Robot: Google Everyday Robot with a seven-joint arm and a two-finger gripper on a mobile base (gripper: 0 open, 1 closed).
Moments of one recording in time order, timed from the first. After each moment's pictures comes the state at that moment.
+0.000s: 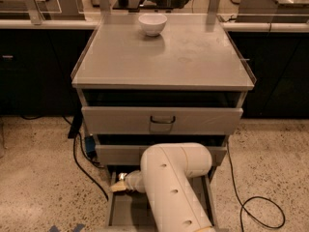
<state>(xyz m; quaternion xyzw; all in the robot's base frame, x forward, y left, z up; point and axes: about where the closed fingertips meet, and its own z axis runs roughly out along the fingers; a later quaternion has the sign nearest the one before) 0.684 0.150 0.165 -0.29 0.88 0.20 0.31</state>
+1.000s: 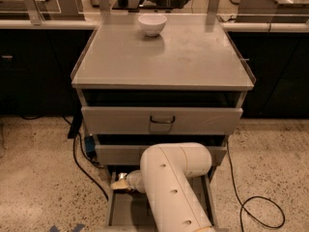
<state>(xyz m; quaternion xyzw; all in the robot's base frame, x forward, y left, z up) 0.693 0.141 0.166 -0.26 0.89 0.20 0.32</state>
